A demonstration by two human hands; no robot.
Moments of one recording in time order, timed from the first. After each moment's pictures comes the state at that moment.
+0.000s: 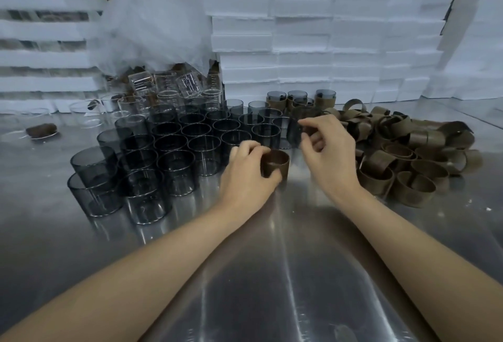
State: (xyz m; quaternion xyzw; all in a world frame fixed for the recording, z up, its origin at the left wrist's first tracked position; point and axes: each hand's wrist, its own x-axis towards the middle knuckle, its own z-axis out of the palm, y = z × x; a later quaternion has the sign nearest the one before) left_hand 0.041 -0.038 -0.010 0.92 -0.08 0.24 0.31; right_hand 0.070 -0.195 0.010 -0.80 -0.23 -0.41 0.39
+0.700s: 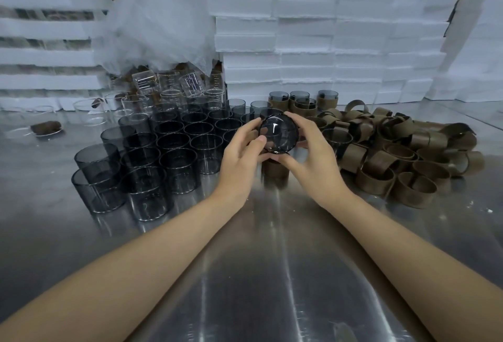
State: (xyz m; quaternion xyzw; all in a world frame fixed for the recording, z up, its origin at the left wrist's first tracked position) left_hand 0.032 -0.039 0.010 0.60 -0.10 0.16 0.78; right_hand 0.059 -0.180 0.006 -0.80 -0.28 -0.27 0.46
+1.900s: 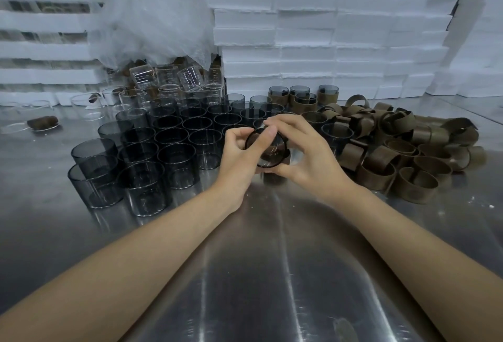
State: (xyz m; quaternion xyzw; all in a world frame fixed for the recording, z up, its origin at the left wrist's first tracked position) left_hand 0.030 -0.039 0.008 0.59 -0.03 0.11 0.80; right_hand 0.051 -0.179 0.015 -0.80 -0.39 -0.24 0.40
